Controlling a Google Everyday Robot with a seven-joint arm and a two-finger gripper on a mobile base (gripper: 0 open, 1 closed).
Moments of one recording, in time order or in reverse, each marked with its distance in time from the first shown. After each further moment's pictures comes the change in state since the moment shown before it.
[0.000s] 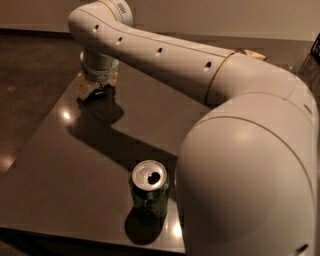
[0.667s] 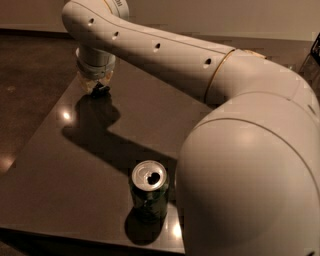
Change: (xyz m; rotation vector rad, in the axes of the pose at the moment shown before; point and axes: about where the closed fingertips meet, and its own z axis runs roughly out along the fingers) arm -0.007 0.009 -0.017 -0.005 -0.004 -0.013
